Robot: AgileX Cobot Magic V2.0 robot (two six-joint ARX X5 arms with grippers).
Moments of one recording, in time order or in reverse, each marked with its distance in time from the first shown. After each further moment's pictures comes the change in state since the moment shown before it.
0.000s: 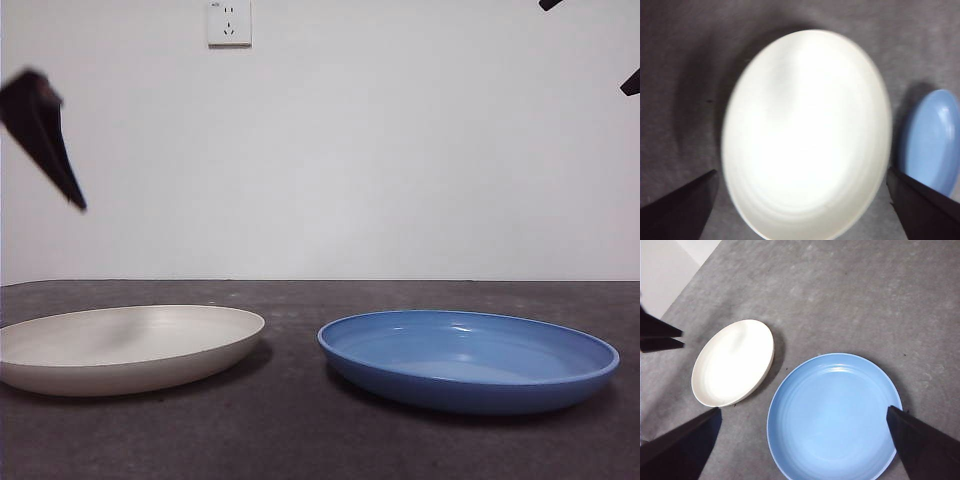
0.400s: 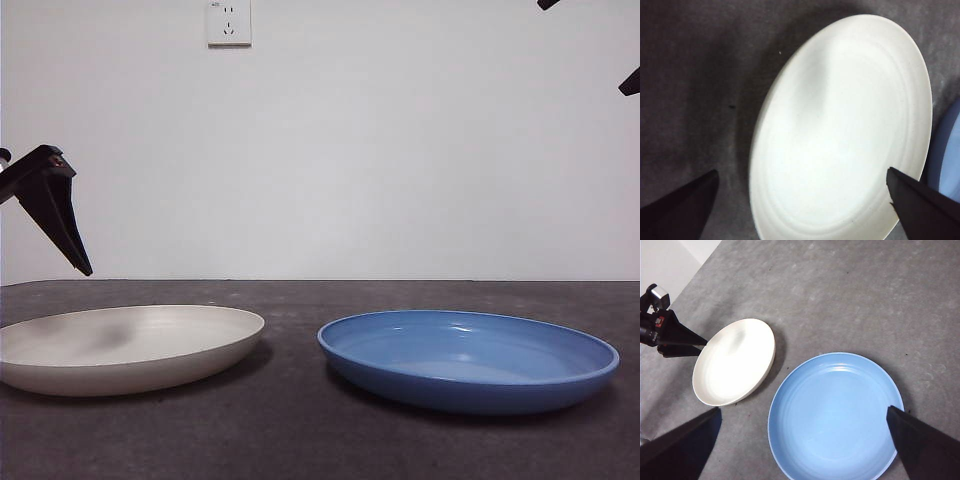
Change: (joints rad) left arm 0.002 0.160 0.000 0.060 0.000 0.026; right arm 0.004 0.000 0.000 -0.001 0.000 0.000
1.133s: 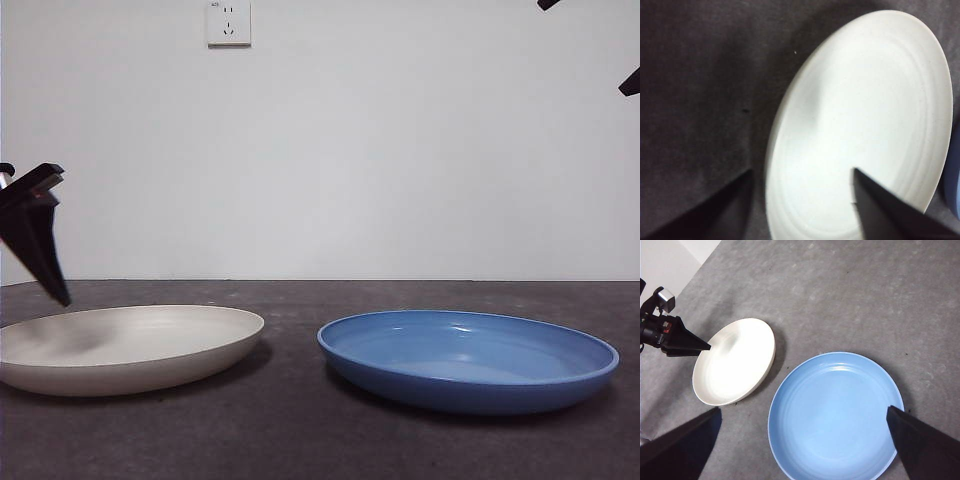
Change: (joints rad) left arm -0.001 0.040 0.002 0.012 -0.024 0.024; right arm 0.000 0.000 0.000 -0.002 0.000 0.000
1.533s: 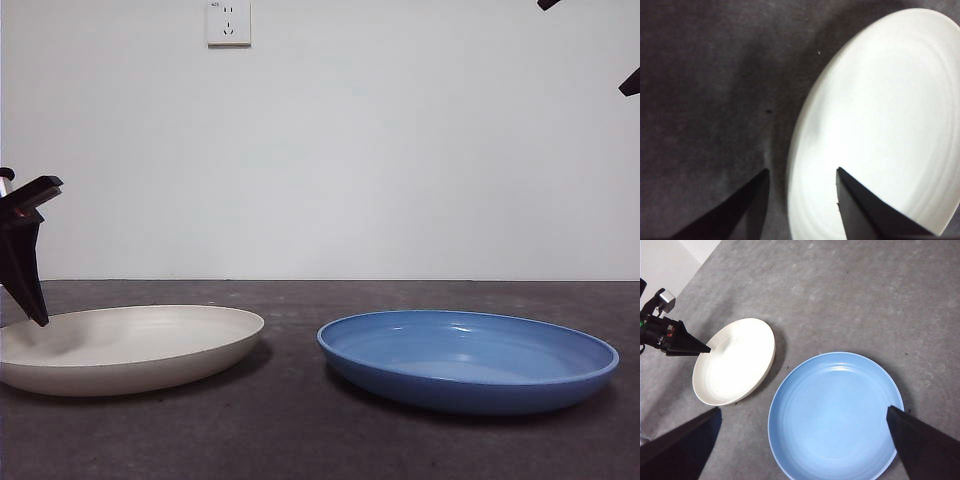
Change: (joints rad) left arm -0.009 0.005 0.000 -0.002 -0.075 0.006; right arm 0.000 0.000 0.000 0.000 0.000 0.000
